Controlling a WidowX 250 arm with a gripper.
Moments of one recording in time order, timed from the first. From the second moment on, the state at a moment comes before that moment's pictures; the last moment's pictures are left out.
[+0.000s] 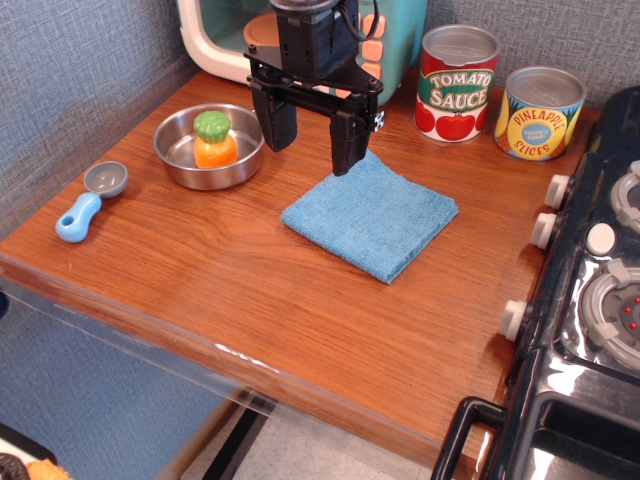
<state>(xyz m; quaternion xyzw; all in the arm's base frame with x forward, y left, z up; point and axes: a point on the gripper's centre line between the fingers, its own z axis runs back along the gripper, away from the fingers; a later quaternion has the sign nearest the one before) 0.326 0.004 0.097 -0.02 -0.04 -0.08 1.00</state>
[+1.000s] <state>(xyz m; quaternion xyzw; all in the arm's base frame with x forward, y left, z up) 0.351 0.094 0.092 0.00 -0.05 0.01 1.00</state>
